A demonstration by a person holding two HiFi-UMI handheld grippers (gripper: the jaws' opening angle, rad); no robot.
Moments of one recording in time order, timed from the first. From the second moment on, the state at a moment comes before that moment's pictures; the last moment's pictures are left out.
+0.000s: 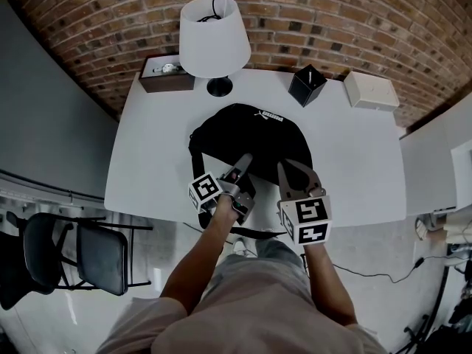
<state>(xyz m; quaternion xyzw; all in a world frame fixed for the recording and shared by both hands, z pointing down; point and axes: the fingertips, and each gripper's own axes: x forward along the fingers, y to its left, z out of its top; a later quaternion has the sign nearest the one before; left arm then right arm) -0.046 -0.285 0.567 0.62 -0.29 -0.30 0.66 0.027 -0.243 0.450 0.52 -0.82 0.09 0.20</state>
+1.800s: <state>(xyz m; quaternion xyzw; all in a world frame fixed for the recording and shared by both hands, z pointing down) -0.035 -0.204 0.454 0.83 -0.35 -0.10 0.42 0.009 -0.177 0.410 0.53 -0.83 0.10 0.13</state>
